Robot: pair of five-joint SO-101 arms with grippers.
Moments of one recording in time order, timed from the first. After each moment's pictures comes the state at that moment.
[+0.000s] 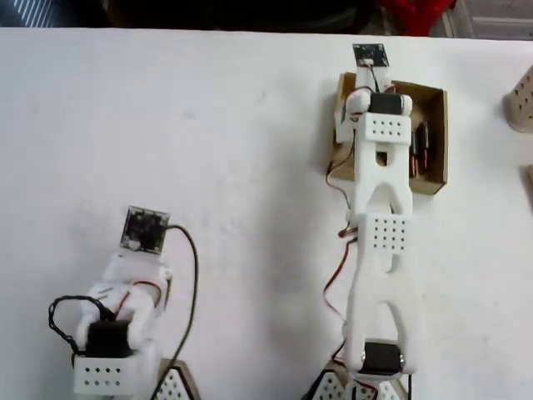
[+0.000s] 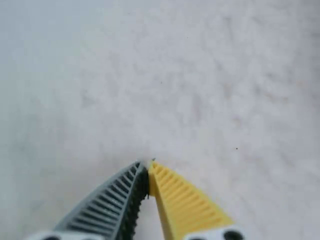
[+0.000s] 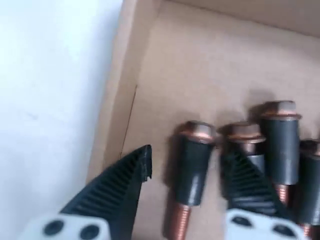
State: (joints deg) left arm -5.9 -103.5 97.1 65.6 -9.9; right arm 1.6 71.7 -81.5 83.6 9.4
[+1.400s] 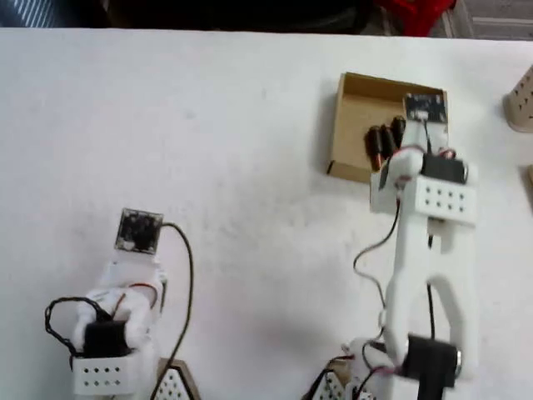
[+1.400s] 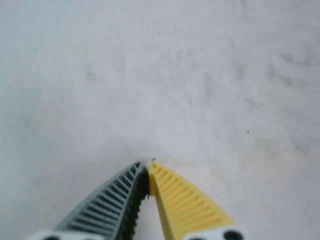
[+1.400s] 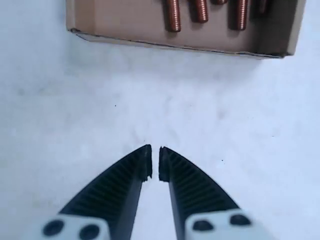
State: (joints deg) left arm -9.7 -103.5 97.1 69.8 -10.1; right arm 9.0 -15.7 22.1 75.3 9.4
